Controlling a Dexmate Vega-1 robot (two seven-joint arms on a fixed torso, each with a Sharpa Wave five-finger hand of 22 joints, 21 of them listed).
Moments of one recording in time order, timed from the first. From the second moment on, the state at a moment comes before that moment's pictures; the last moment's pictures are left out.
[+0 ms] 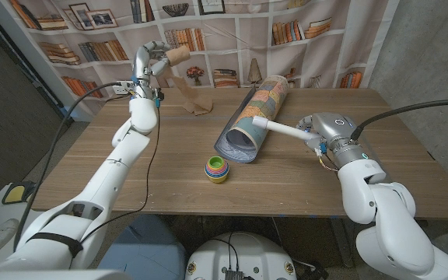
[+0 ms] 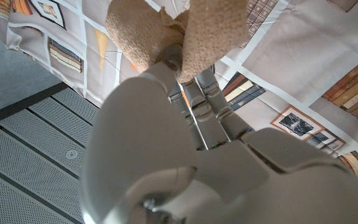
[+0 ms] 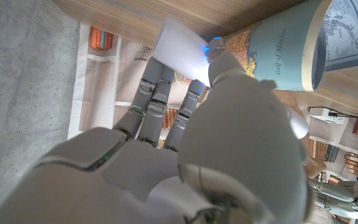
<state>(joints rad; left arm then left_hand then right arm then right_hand) 0.67 0.37 0.18 -1.35 0.24 -0.34 0.48 1.47 0.08 0.52 -0.17 0.21 0.75 -0.02 0.51 0.54 0.76 -0.10 0.55 0.62 1.01 -0.14 0.27 0.33 0.52 -0.12 1.29 0.18 -1.36 -0.90 -0.50 -2.63 -1.21 -0.97 0.25 1.38 0.04 0.28 -0.19 0.22 0.82 -0.19 0.21 0.41 0.79 -0.15 0.43 0.65 0.86 0.03 0.20 1.10 0.37 -0.04 1.30 0.17</state>
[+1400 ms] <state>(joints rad) 0.67 0.37 0.23 -1.32 0.18 -0.61 0.46 1.47 0.07 0.52 -0.17 0.20 0.75 -0.02 0.52 0.55 0.76 -0.11 0.55 0.60 1.03 -0.14 0.25 0.34 0.50 -0.12 1.31 0.18 -1.29 -0.82 -0.57 -2.59 -1.22 -0.86 0.25 1.38 0.04 0.28 -0.19 0.23 0.82 -0.19 0.21 0.41 0.79 -0.15 0.42 0.65 0.86 0.03 0.20 1.10 0.37 -0.04 1.31 0.17</state>
